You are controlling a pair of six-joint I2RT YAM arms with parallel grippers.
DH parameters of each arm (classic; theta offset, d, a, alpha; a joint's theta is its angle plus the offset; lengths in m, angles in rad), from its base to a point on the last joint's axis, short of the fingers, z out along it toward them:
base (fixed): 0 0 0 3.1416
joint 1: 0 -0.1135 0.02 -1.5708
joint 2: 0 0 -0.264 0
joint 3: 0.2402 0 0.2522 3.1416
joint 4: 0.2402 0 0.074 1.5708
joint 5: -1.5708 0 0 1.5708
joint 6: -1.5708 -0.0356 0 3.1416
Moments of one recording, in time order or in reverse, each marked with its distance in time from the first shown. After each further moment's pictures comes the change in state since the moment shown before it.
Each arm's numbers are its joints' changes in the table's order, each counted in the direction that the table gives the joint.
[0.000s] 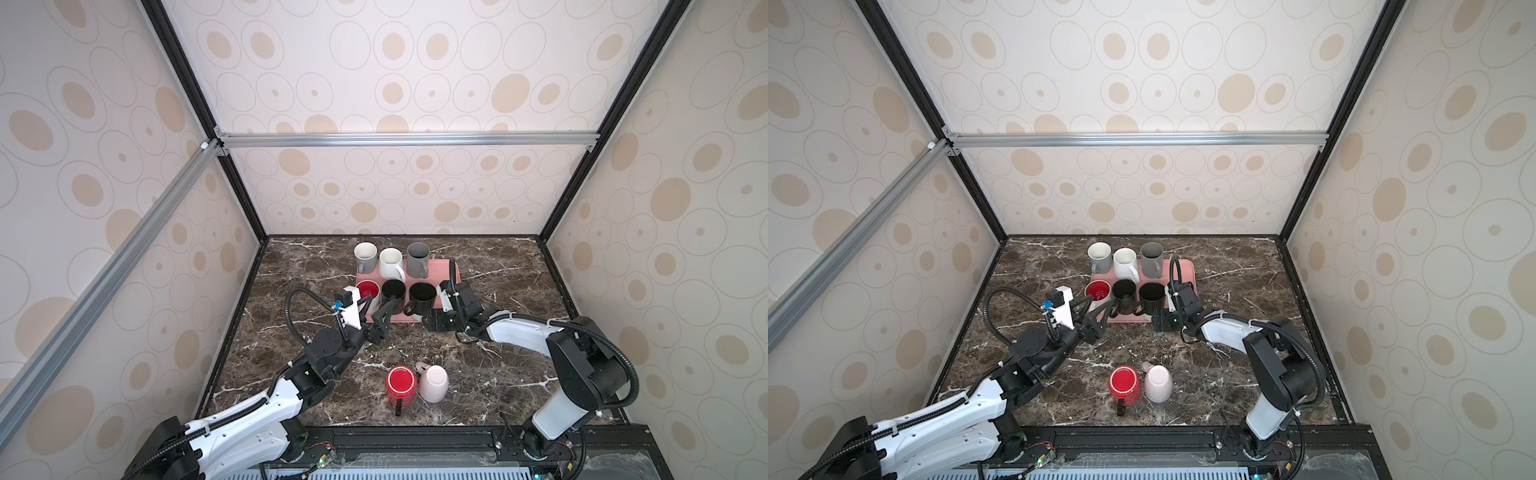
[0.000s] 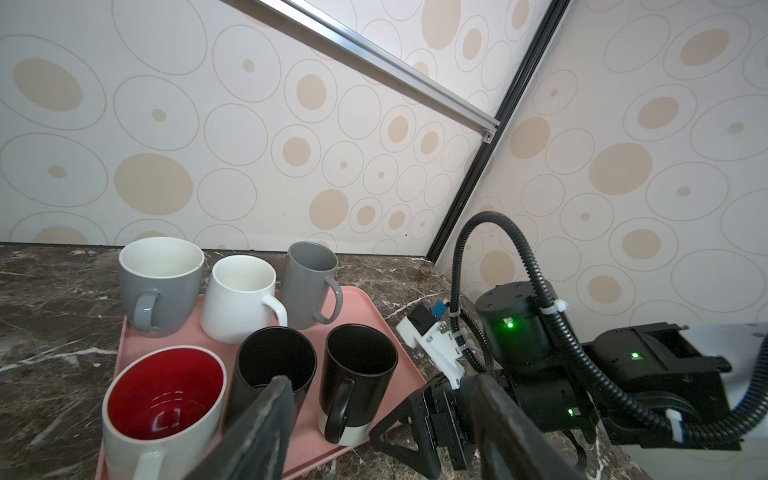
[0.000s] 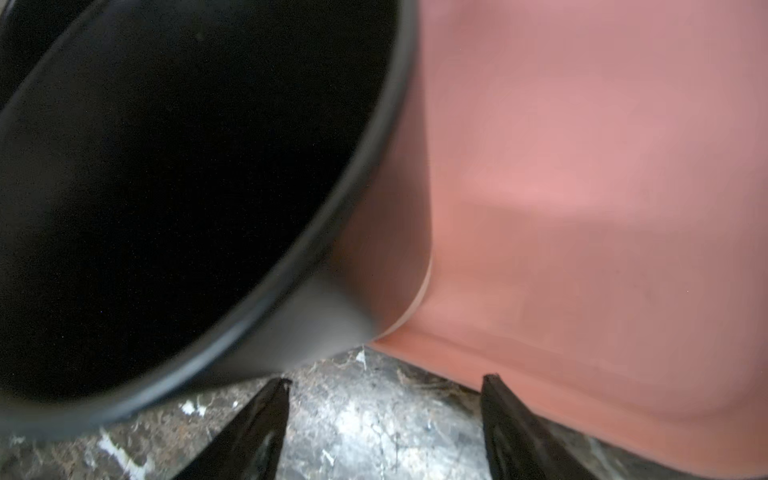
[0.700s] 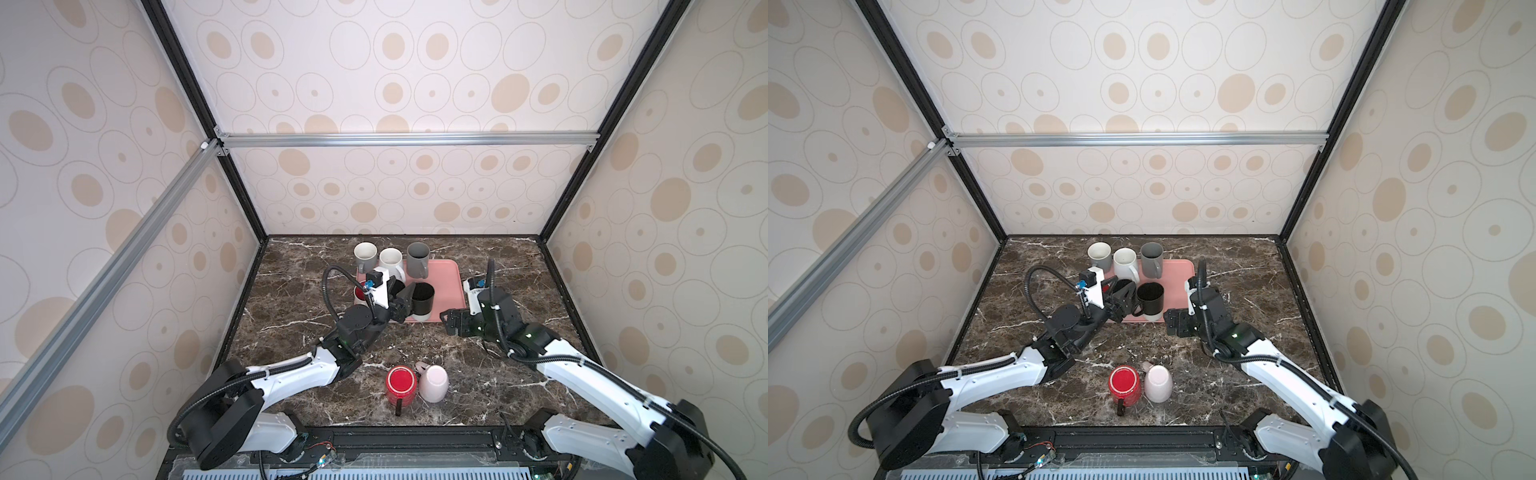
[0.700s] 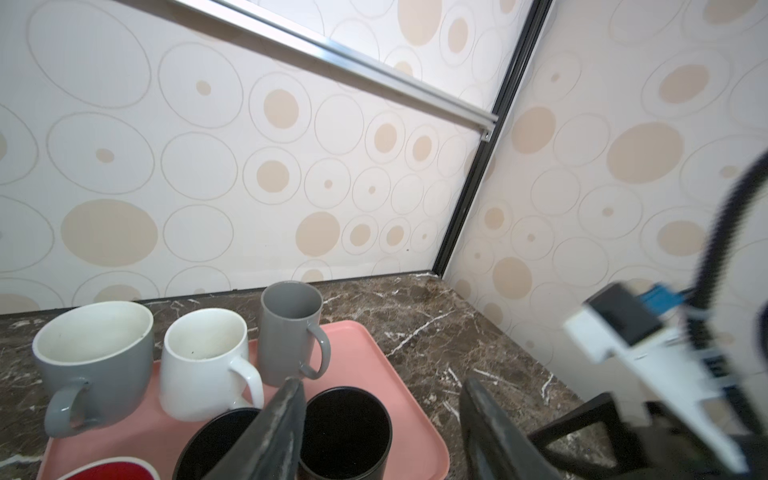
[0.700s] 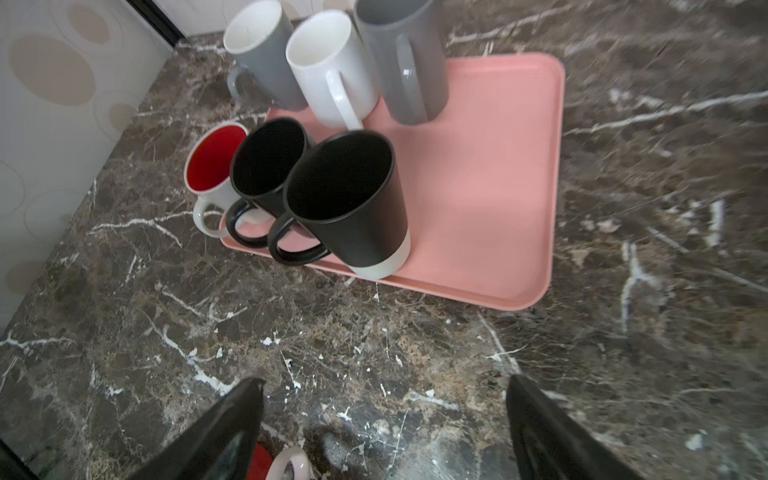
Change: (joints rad) left arm 0.000 -0.390 0.211 -0.230 -0.018 -0.102; right arm -0.052 0.504 -0.073 0.278 -0.127 0.004
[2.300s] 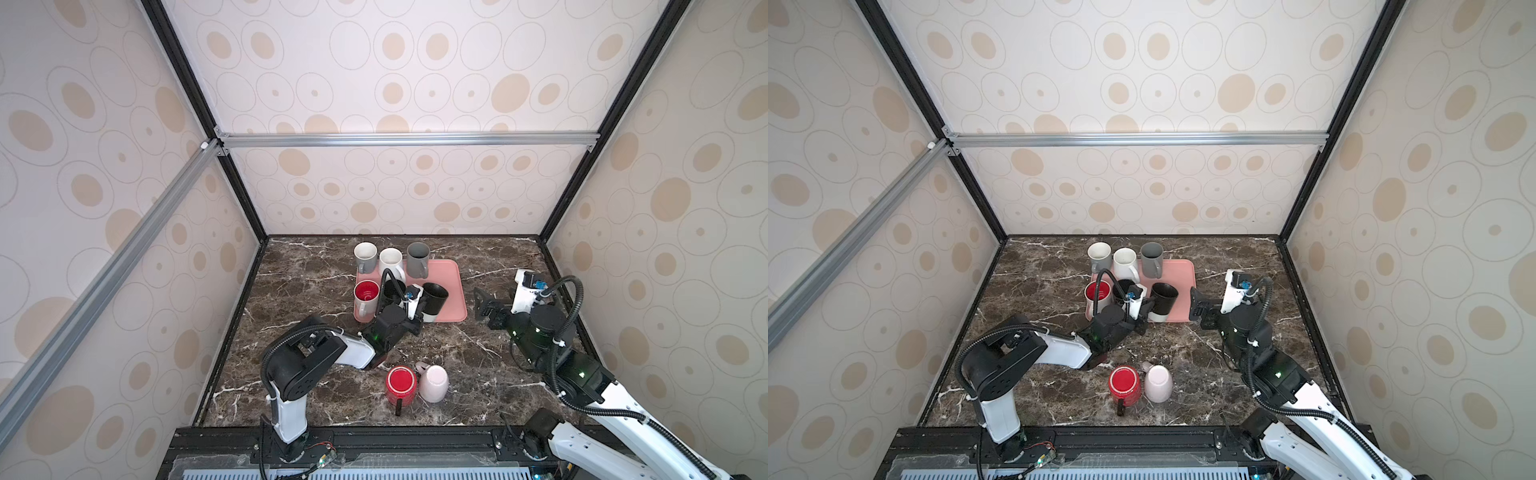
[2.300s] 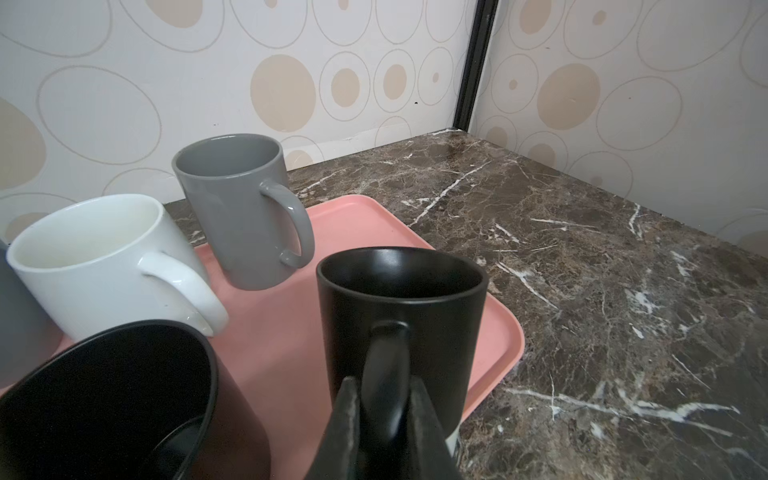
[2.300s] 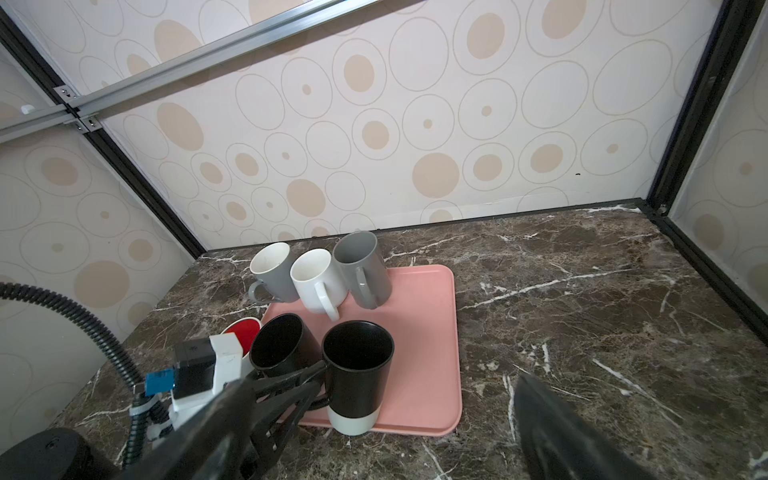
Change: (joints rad) left arm 0.011 -0.552 0.139 -0.102 -0.065 -0.203; right arm -0.063 0.458 -0.036 -0.095 -0.414 0.062
